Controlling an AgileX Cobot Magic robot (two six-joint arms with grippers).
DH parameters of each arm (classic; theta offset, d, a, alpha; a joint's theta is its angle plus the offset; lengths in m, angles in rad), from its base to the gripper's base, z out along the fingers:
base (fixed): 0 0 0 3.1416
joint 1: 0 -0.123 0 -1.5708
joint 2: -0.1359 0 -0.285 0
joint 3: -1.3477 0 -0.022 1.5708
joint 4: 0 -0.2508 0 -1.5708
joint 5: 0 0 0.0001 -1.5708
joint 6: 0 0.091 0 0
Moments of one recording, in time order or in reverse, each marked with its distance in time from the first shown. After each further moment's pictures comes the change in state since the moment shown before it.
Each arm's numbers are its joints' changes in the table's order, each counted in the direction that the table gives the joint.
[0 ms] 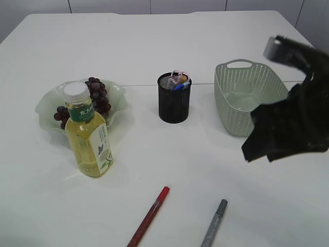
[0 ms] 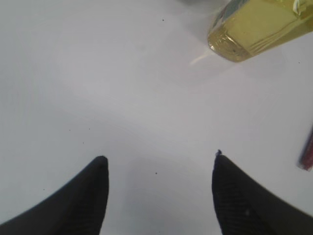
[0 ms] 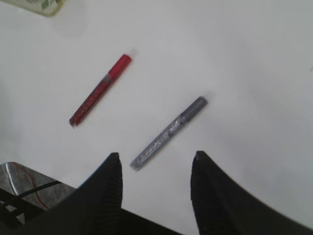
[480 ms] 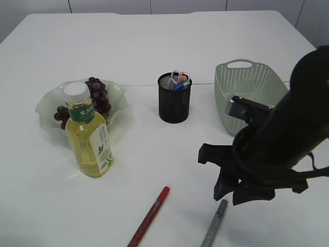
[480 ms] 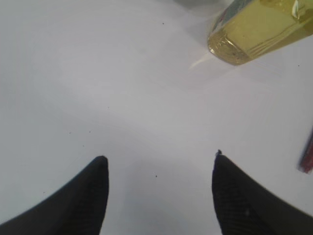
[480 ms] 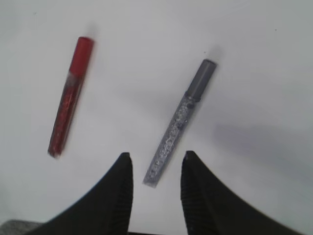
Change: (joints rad) left arm 0.000 0.000 0.000 0.000 0.009 0.000; right arm -0.228 -0.195 -0.056 0.128 0.167 0.560
